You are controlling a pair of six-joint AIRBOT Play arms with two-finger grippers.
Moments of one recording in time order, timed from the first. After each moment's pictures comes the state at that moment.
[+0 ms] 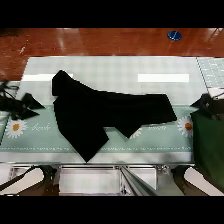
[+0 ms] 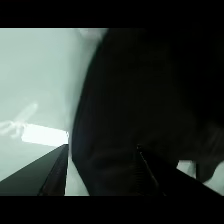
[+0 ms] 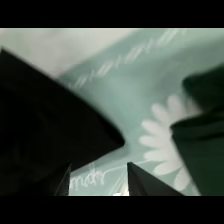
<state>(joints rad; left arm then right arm) 0.49 -1.21 0.87 1.03 -1.36 -1.48 -0.59 -1.11 0.83 -1.06 1.25 1.43</state>
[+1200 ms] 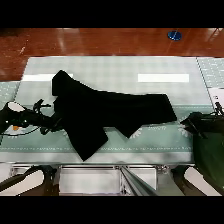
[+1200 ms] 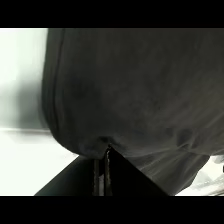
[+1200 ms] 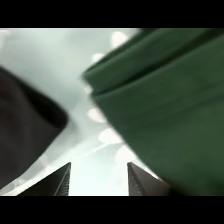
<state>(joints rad) 0.25 -1.25 0.59 0.95 -1.12 -1.50 -0.64 -1.08 0.55 -1.06 1.10 1.43</state>
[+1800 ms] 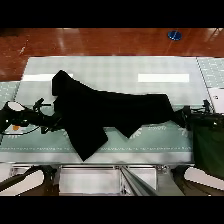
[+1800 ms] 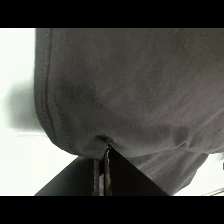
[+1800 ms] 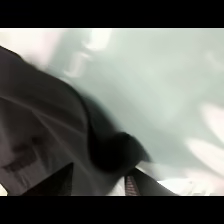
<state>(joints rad) 0.24 -1.25 0.60 0.94 -1.13 -1.48 -0.60 -1.35 0.58 -0.66 1.07 1.17</state>
